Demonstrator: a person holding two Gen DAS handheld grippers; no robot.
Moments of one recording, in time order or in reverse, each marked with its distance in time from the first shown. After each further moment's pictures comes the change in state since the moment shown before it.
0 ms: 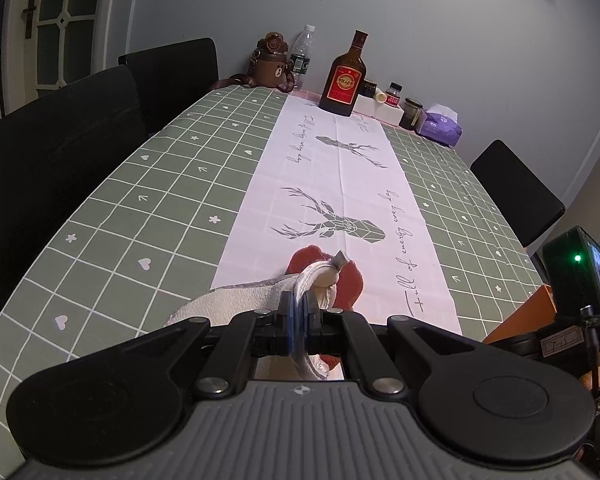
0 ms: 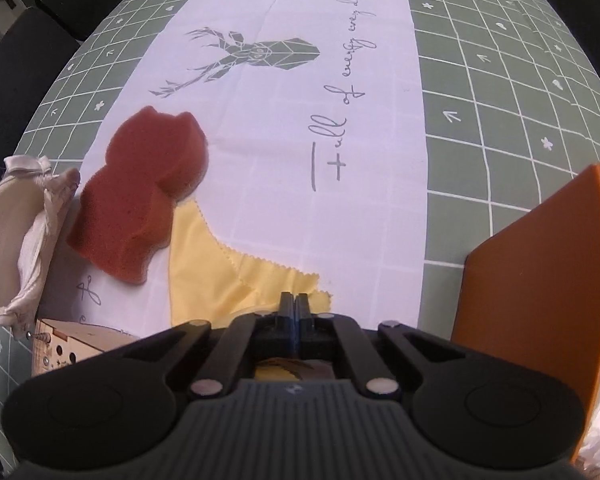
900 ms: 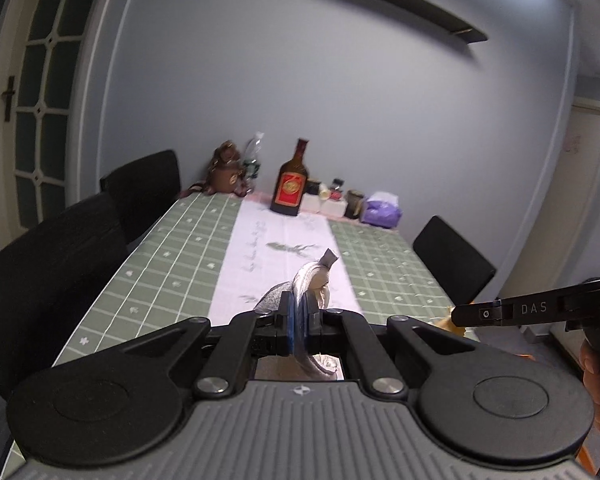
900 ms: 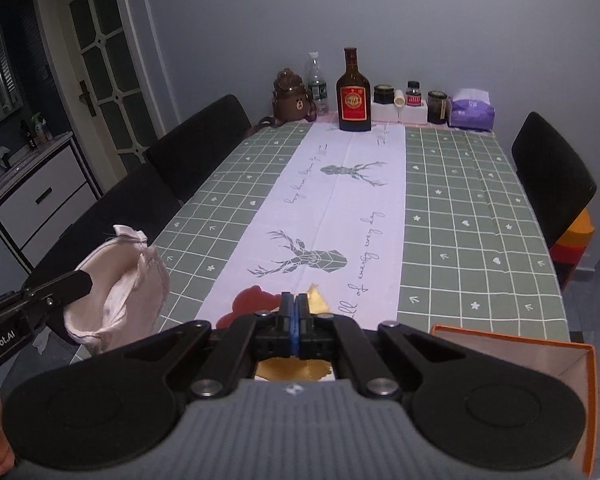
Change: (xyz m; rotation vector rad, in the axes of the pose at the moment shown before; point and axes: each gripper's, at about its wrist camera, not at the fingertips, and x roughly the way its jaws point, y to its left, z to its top) left arm -0.129 -0.033 0.034 0.089 -0.268 -0.127; right arm -0.227 0.014 -0.041 -0.091 -0.510 0.083
